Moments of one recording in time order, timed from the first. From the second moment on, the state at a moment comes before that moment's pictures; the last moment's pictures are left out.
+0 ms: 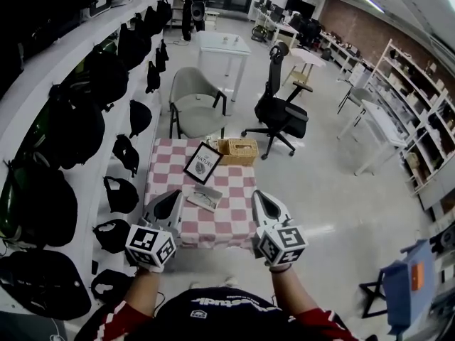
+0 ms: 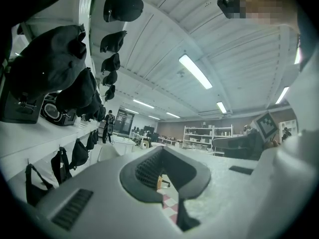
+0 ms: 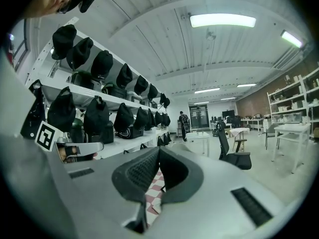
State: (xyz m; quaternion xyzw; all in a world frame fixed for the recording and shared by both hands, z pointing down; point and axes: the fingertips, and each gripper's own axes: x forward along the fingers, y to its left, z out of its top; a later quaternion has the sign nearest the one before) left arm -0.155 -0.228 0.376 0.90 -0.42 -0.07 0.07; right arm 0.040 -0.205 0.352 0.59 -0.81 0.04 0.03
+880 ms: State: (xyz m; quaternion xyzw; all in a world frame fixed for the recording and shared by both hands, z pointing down) left arm -0.106 -0.258 0.358 0.91 -0.41 -0.07 0.04; right arm 0.069 -0.243 0.347 0.56 -0.83 0.04 0.00
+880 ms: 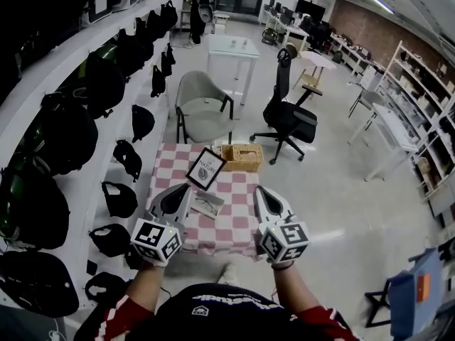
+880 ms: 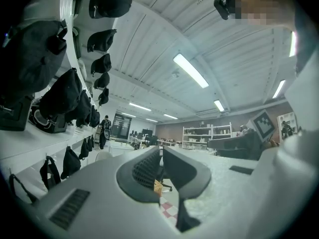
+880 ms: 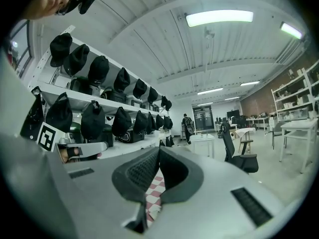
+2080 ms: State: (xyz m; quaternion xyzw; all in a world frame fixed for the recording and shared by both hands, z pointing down) left arm -0.035 -0.329 0.534 0.93 -0.32 0.19 -0.07; right arm 0.096 -0.269 0.429 0.57 -0.81 0.11 0.06
